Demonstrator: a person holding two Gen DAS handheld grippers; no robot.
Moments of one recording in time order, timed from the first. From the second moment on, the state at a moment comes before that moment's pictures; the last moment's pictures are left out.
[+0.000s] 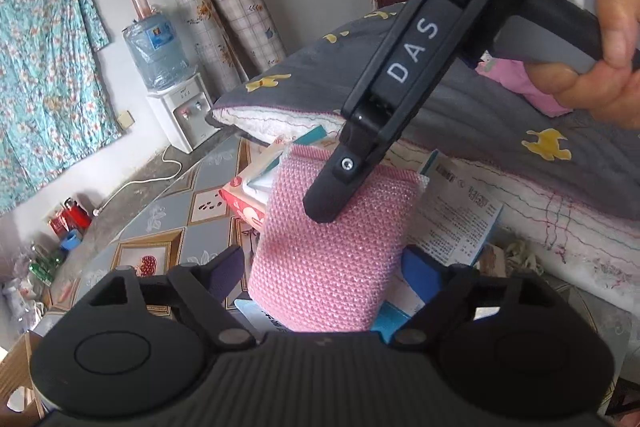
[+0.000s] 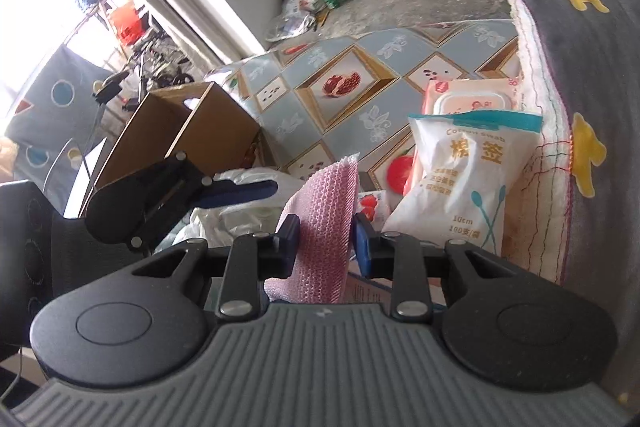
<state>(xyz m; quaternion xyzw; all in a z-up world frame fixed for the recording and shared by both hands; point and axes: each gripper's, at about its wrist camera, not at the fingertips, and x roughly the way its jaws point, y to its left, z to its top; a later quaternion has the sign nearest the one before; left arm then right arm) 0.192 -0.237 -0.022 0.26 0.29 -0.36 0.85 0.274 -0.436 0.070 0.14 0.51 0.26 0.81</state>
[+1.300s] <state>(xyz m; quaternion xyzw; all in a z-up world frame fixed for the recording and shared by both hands) 0.250 -0.005 0.037 0.07 0.41 -0.15 0.90 0.352 -0.142 0.164 0.01 0.47 0.44 0.77</state>
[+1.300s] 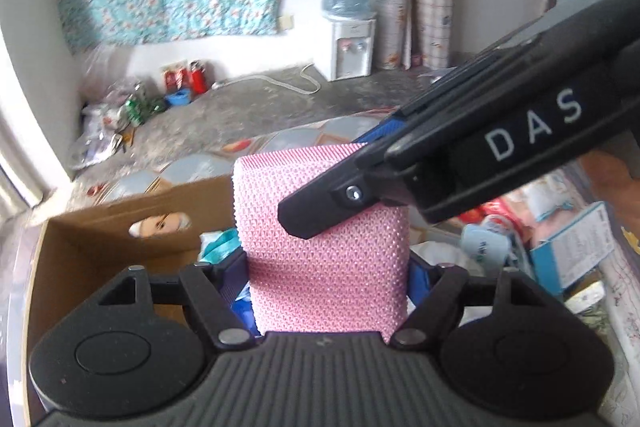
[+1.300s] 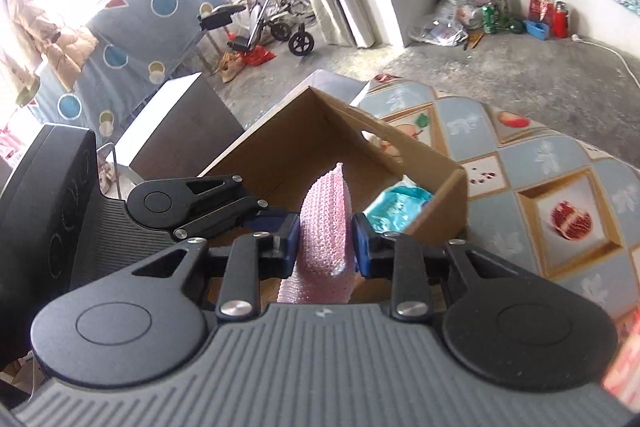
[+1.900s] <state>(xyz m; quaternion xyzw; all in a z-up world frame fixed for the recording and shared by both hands) 0.341 0.121 -0.063 -0.03 0.57 -0.03 0.82 0.452 0.037 0.030 -0.05 0.58 0.47 0.66</state>
